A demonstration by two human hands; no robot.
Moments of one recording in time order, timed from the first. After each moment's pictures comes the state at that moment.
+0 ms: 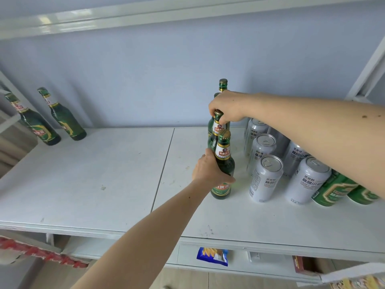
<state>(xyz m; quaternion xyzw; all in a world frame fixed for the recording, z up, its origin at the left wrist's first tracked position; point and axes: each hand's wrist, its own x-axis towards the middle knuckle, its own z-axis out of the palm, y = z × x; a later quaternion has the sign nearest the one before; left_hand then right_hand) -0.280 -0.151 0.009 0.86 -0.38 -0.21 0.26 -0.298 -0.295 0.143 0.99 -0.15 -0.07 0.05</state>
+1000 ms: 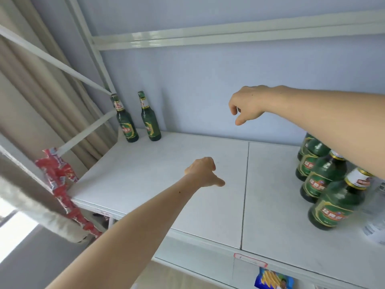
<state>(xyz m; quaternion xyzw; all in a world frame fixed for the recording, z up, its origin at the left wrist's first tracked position) -0.061 0.018 0.045 0.89 -0.36 -0.21 0.16 -0.121 -0.142 0.210 0.97 -0.18 -0.11 0.09</state>
